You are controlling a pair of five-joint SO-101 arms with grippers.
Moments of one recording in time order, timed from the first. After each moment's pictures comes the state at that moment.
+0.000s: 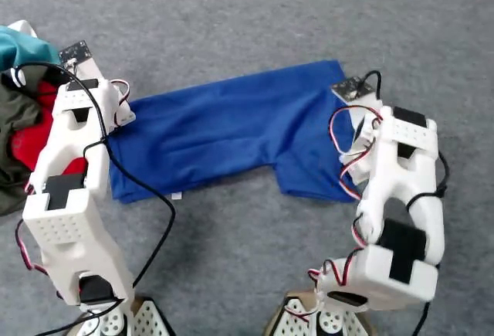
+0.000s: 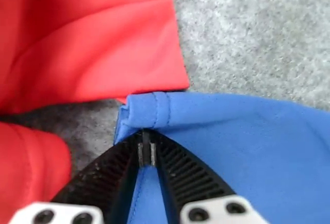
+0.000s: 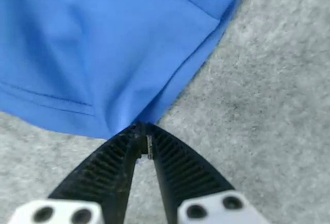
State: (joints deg) left arm -12.0 23.6 4.1 52.2 11.7; right arm 17.3 2.8 28.6 64.7 37.1
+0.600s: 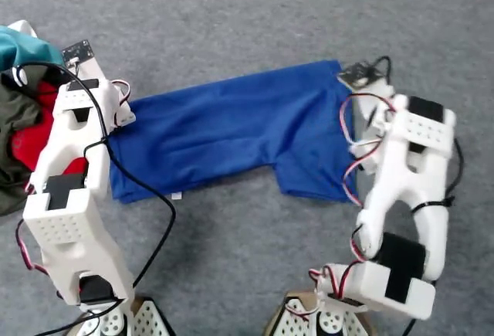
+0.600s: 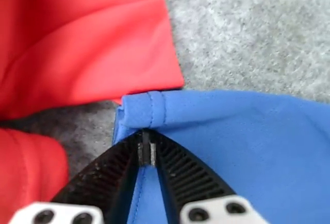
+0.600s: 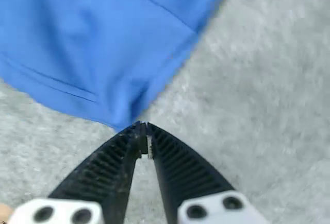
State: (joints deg) left arm -11.8 23.6 4.1 52.2 9.2; right arm 14.3 -4.6 22.5 73.5 41.3
